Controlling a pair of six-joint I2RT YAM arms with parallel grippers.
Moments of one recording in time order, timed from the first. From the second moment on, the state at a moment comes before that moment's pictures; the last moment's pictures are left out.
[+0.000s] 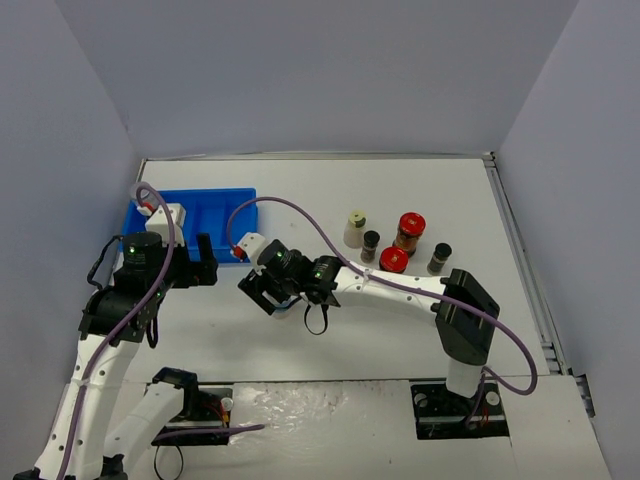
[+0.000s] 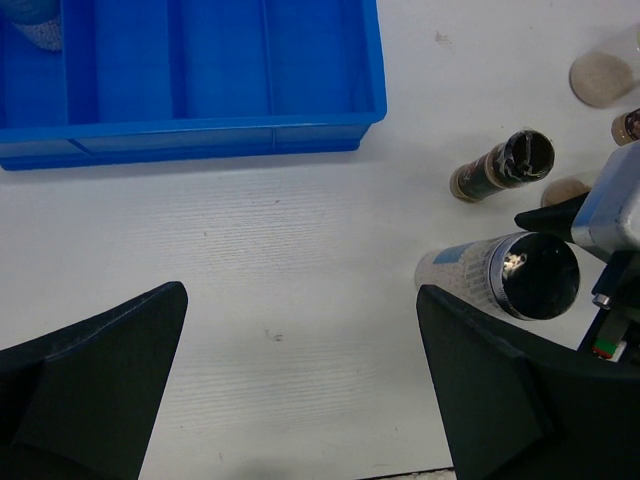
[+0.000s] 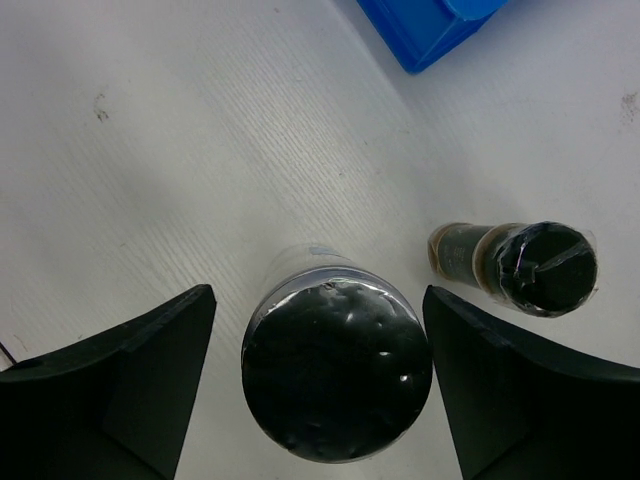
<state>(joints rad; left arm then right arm) -0.18 0.75 1.02 -0.85 -0.01 -0.17 1.11 1.79 1.36 -0.31 0.15 0.04</state>
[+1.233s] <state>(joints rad) -0.73 1.15 1.02 -0.68 -0.02 -0.26 0.76 1.04 1.16 -0.53 0.53 0.05</state>
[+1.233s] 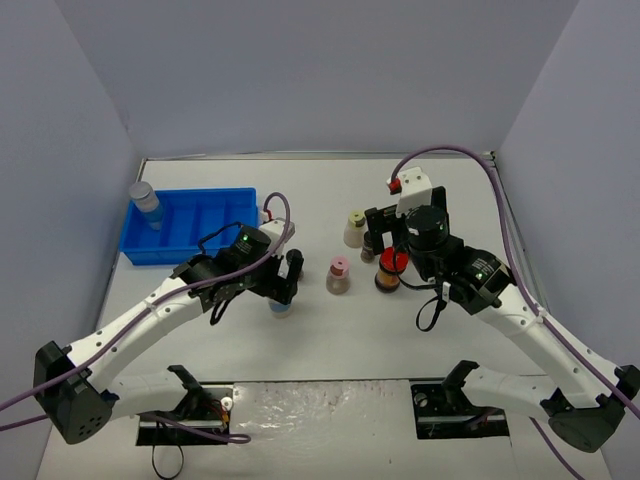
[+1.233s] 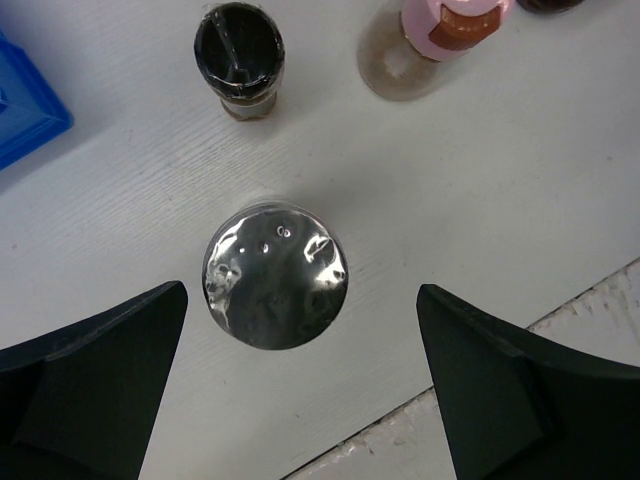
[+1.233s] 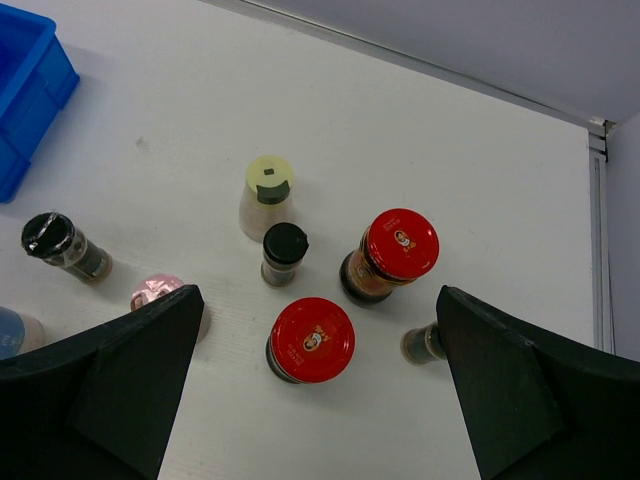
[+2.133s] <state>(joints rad) -0.61 1.19 1.09 -0.82 -0.22 -0.33 0.75 1.02 1.12 -0.52 0.46 0.08</state>
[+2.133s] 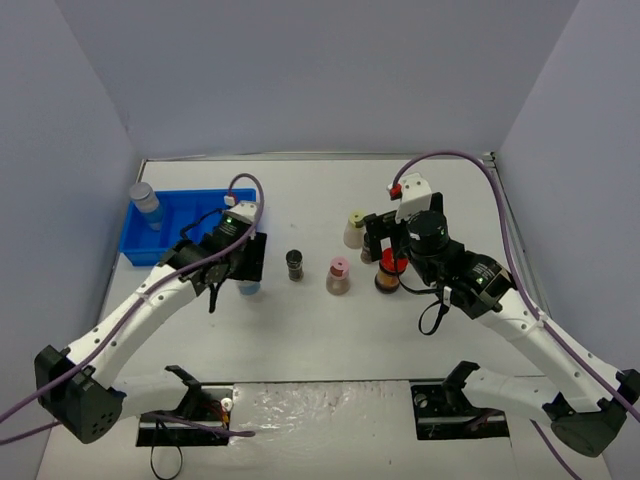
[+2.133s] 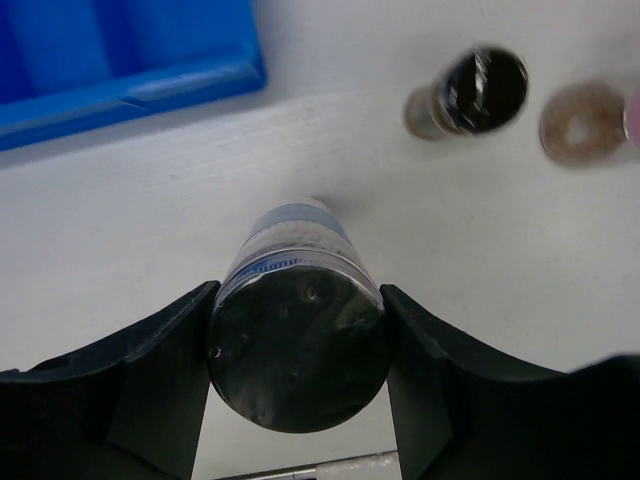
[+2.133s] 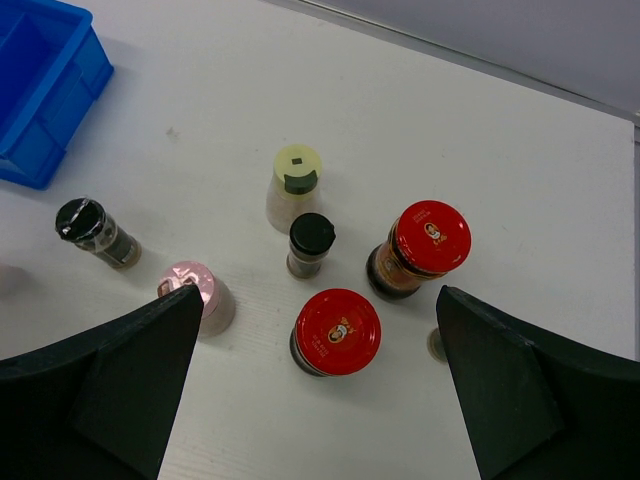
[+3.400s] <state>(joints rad) 0.32 1.62 1.55 -0.71 -0.13 -0.26 0.75 1.11 1.12 -0.47 0.19 0.15</state>
